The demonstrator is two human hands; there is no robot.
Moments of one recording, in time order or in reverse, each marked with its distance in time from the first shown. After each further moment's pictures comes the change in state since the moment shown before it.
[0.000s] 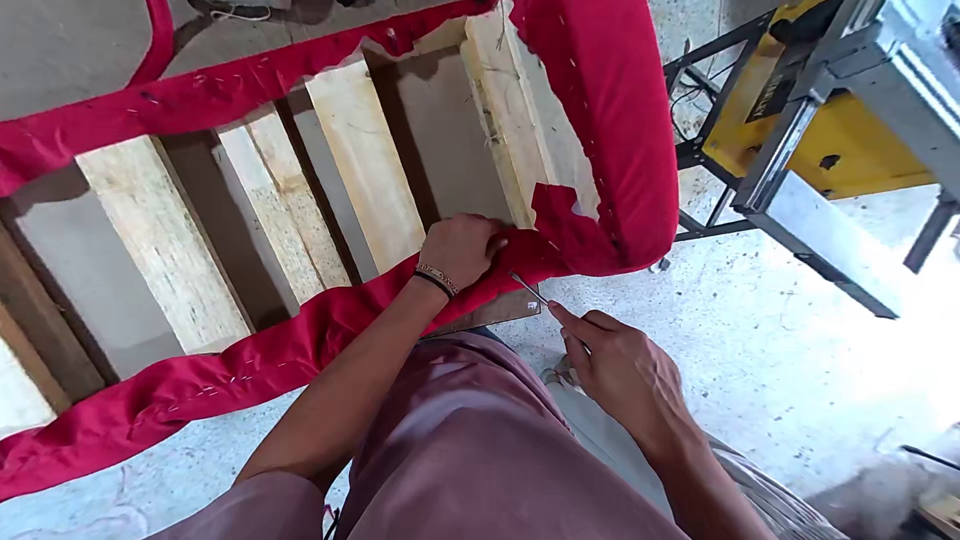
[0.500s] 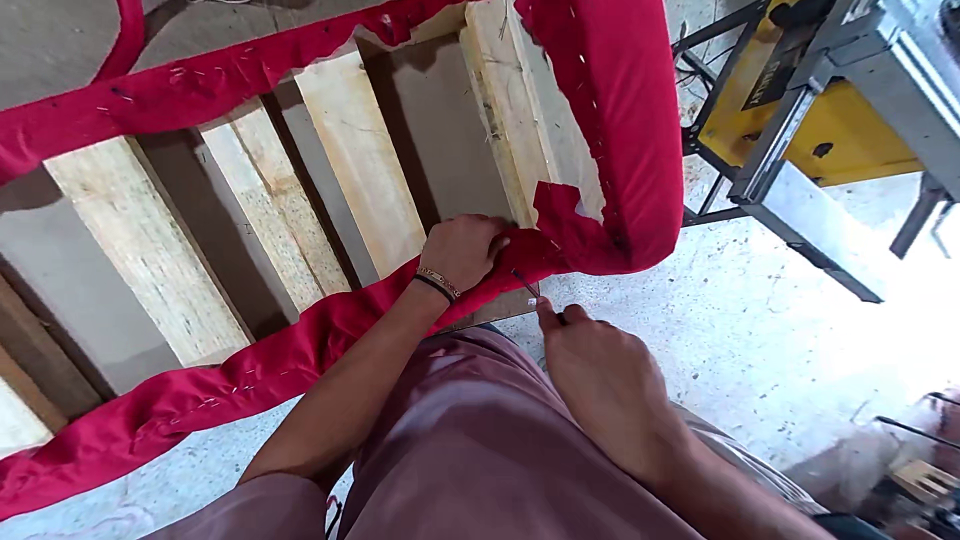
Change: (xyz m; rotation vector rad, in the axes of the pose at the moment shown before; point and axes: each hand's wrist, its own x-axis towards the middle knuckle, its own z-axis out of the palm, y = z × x) left_hand 0.002 -0.005 0.002 -0.040 0.013 0.051; right_hand 0.028 -0.085 -0.045 -0.369 -0.323 0.086
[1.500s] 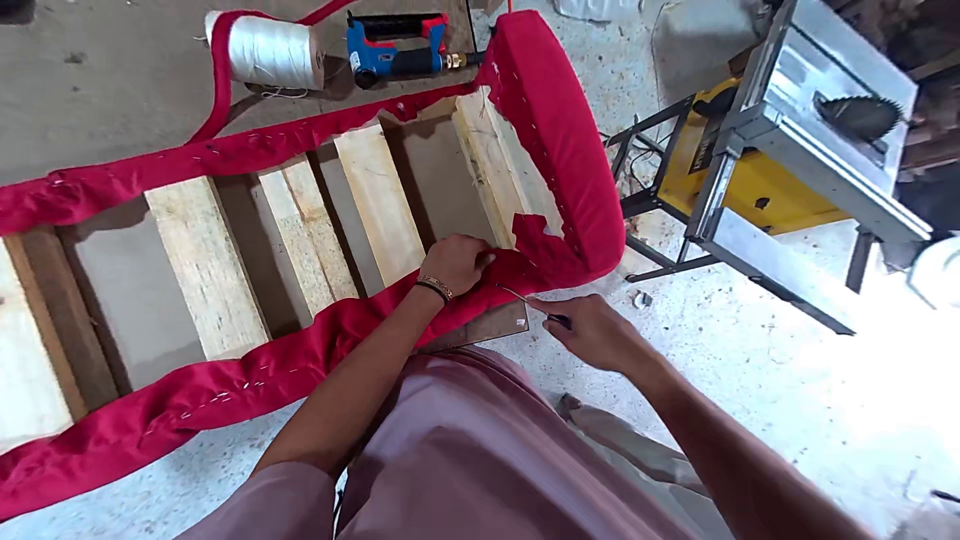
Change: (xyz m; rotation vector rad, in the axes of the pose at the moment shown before) left_hand -0.002 0.000 -0.004 -0.012 0.009 0.010; right_hand 0.031 0.075 0.041 0.467 -0.064 -0.160
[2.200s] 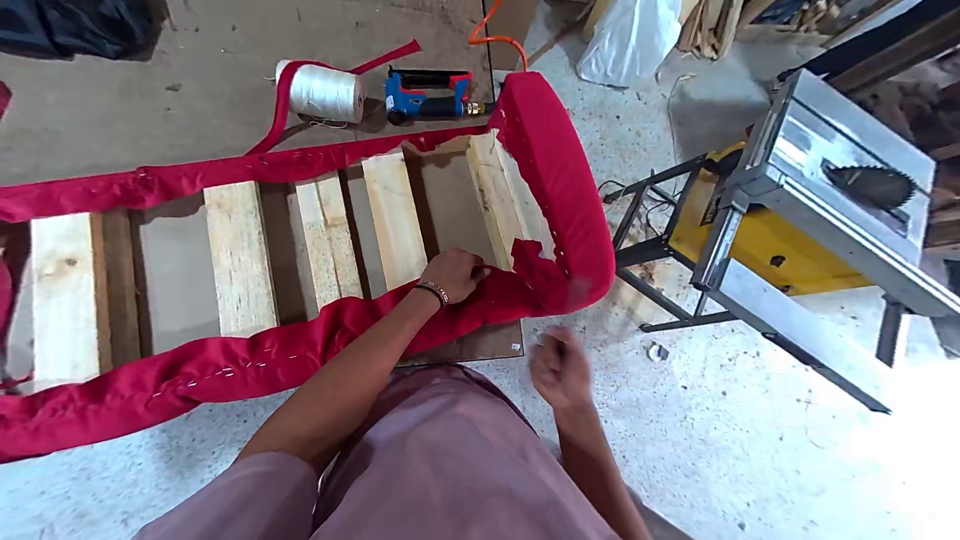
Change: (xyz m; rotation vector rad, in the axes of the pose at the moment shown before) left_hand 0.002 0.002 -0.001 0.035 -0.029 -0.066; right_hand 0.020 0.044 0.113 1.891 0.252 -0.593
